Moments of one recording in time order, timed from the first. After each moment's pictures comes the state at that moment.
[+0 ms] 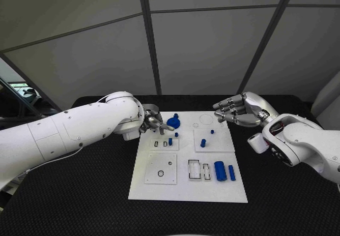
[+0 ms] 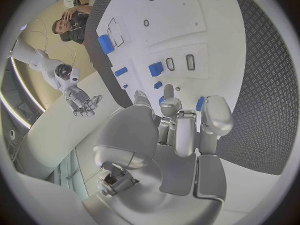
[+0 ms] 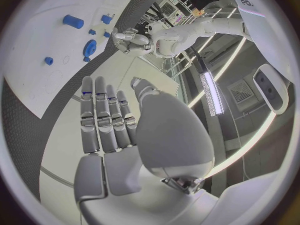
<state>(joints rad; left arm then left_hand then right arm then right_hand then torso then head) 1.25 -0.69 0.06 1.37 -1.05 0.17 -0.55 1.19 0.11 -0.31 0.29 0.06 0.95 0.08 0.57 0.39 1.23 0.01 1.15 0.97 1.47 -0.04 1.49 1.31 0.11 1.31 0.07 1.30 1.12 1.20 -0.92 0.02 1.60 -0.75 -0.37 0.22 1.44 -0.13 0.20 0.22 0.35 0.95 0.20 0.09 0.07 1.07 0.14 0.18 0.07 1.21 0.08 0.10 0.31 0.18 1.02 0.19 0.32 0.15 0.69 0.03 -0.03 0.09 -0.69</state>
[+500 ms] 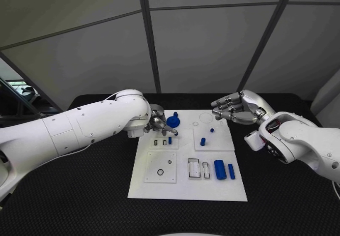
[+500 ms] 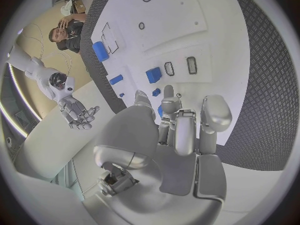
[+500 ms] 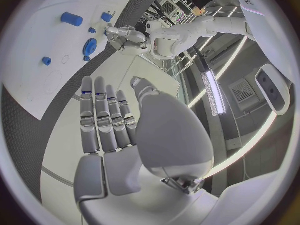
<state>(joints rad) 1.27 -0.61 0.05 1.30 -1.09 0.26 -0.58 1.20 0.11 -0.31 0.29 0.06 0.92 0.08 0.59 0.43 1.21 0.01 1.12 0.93 1.47 -0.04 1.48 1.31 0.11 1.29 0.06 1.28 1.10 1.20 -0.90 0.02 1.59 -0.74 -0.39 0.21 1.44 -0.12 0.17 0.19 0.37 0.95 0.20 0.09 0.07 1.07 0.14 0.19 0.07 1.22 0.09 0.08 0.29 0.18 1.05 0.19 0.27 0.12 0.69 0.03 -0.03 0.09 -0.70</state>
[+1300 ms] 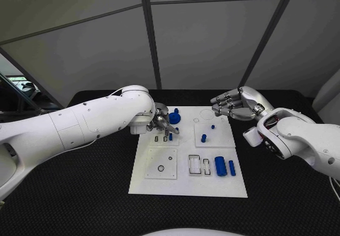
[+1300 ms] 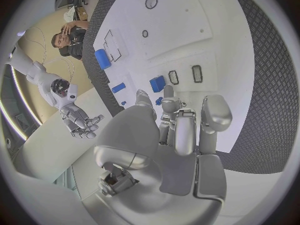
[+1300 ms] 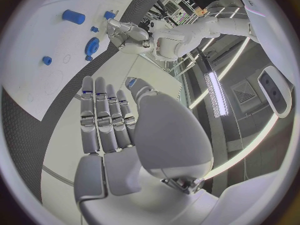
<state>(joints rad) 1.27 -0.59 0.04 1.28 -1.09 0.33 -0.58 1.23 0.11 -0.30 0.28 0.07 0.91 0.08 0.60 0.46 1.20 0.01 1.12 0.93 1.47 -0.04 1.48 1.31 0.11 1.29 0.07 1.28 1.10 1.20 -0.87 0.02 1.57 -0.75 -0.41 0.18 1.47 -0.12 0.21 0.15 0.43 0.96 0.20 0.09 0.07 1.08 0.14 0.19 0.06 1.22 0.08 0.07 0.26 0.18 1.08 0.18 0.24 0.09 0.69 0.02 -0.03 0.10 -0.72</state>
